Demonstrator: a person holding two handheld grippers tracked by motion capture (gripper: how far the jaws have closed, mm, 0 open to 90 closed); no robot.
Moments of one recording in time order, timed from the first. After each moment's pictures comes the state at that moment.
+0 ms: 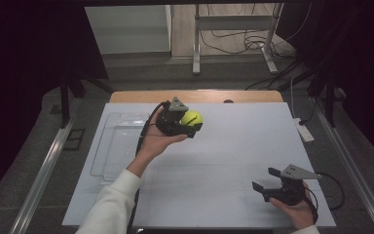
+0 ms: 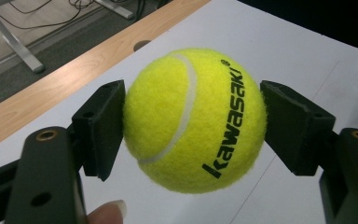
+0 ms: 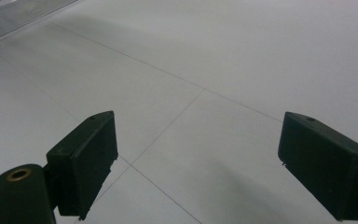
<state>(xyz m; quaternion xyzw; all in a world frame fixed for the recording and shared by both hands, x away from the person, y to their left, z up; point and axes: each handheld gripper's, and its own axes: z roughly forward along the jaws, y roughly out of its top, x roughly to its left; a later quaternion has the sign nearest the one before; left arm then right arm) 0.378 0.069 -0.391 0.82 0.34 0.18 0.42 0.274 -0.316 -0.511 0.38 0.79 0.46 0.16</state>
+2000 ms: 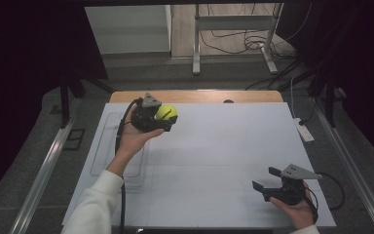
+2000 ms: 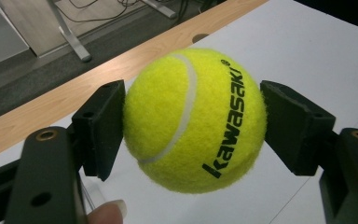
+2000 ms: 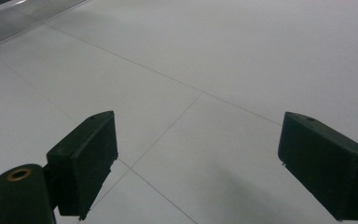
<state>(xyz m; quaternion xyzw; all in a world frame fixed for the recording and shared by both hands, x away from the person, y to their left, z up) 0.379 0.132 -0.390 0.79 0.40 0.22 0.40 0.274 -0.317 -0.510 0.38 0.78 0.46 0.16</state>
